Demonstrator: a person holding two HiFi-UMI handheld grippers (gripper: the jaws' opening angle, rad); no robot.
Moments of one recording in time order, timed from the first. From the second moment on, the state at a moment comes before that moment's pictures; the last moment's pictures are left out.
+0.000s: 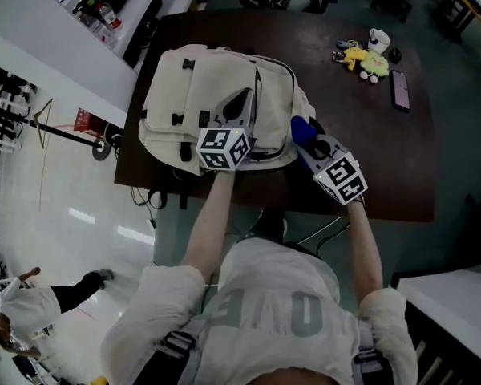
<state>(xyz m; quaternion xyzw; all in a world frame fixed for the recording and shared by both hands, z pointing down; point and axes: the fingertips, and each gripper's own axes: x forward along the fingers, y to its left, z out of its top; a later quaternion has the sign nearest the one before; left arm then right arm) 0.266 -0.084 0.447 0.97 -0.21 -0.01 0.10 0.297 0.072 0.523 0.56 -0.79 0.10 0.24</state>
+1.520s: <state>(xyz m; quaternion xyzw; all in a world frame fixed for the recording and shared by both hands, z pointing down) 0.236 -0.297 0.413 0.94 -0.30 0.11 0.11 0.201 -0.391 0.544 0.01 -0.92 -0.15 0.37</state>
